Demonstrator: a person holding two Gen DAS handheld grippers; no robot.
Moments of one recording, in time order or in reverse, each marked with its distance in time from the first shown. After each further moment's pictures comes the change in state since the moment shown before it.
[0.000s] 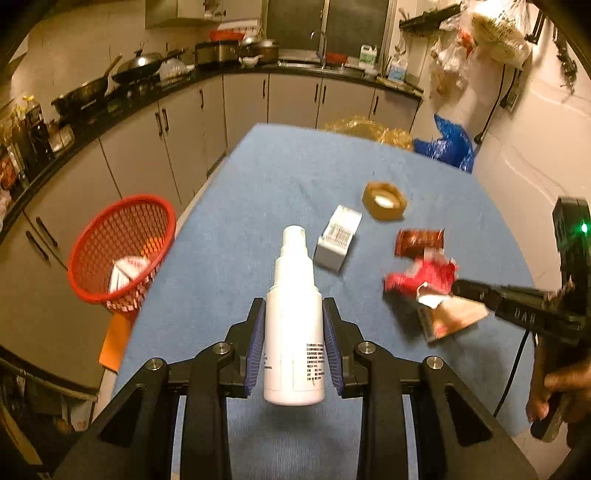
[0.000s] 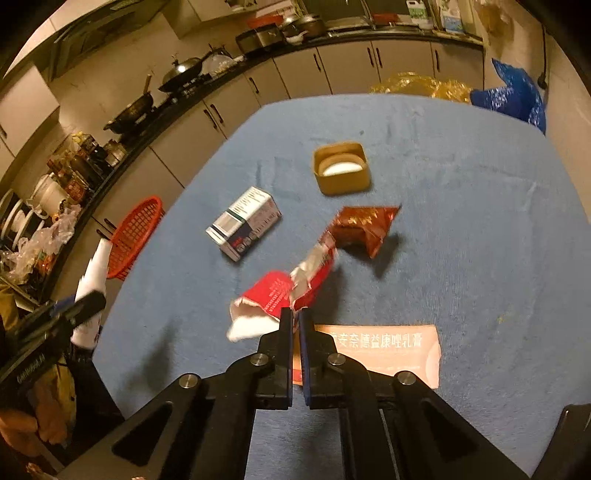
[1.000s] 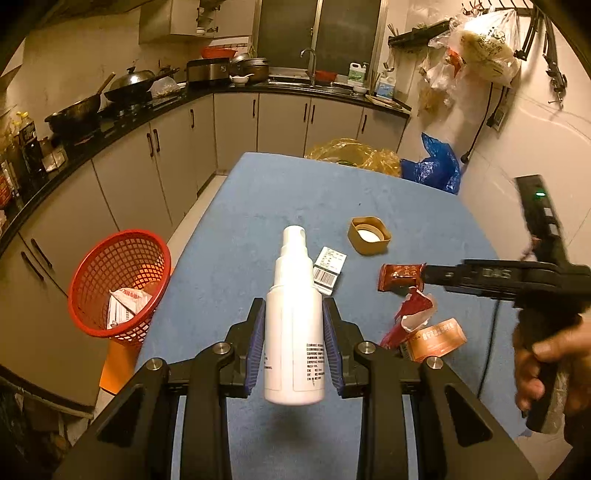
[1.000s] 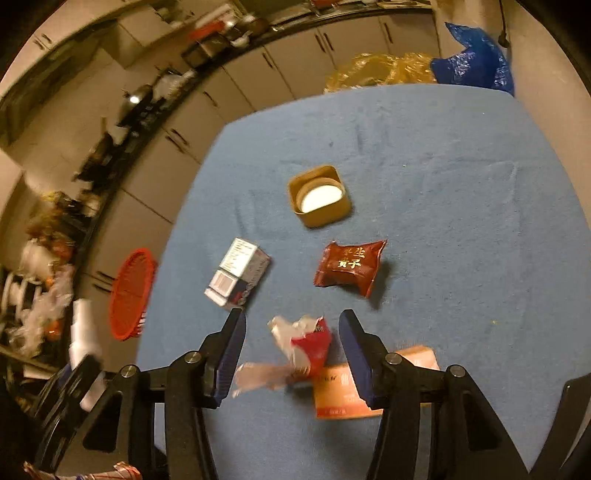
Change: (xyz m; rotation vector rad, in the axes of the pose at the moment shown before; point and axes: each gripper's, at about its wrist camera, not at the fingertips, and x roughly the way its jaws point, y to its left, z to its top) left arm -0.016 0.000 0.029 0.008 -0.054 -0.040; right arm 0.016 -0.006 0.057 0.234 0.105 -0.048
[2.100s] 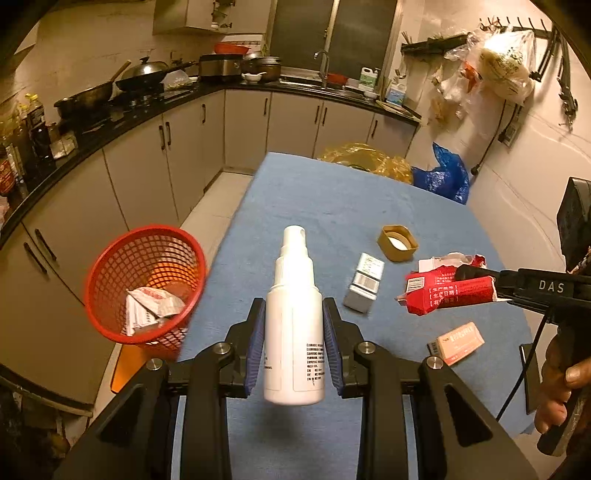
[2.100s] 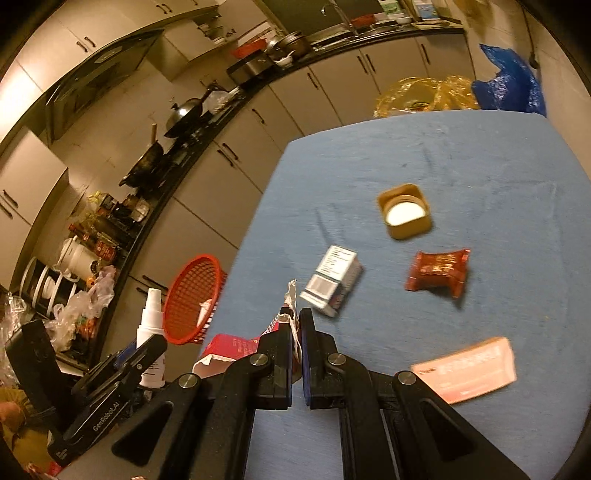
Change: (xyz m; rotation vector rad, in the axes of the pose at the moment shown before) left arm -0.003 0.061 0.006 -0.044 -0.001 -0.007; right arm -0.038 0.079 -0.022 -0.060 -0.143 0.174
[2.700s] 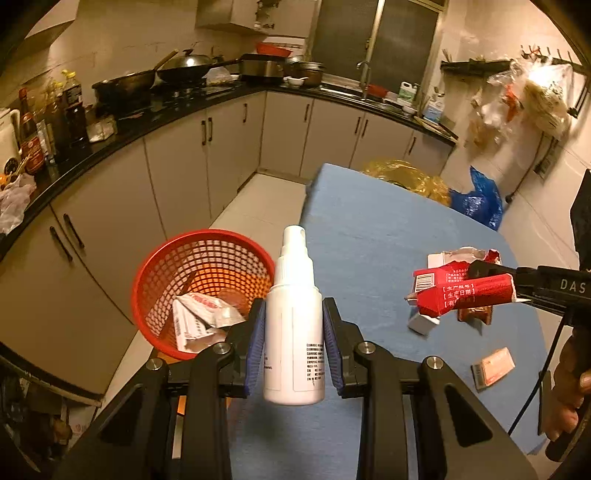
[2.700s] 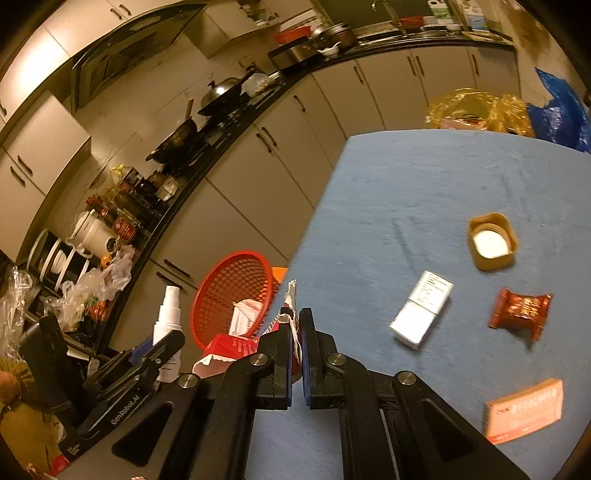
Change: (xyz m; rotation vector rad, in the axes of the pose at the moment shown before) left arm -0.001 0.081 0.014 -0.101 -0.018 0.079; right arm 0.058 0.081 0.024 -0.113 0.046 0.065
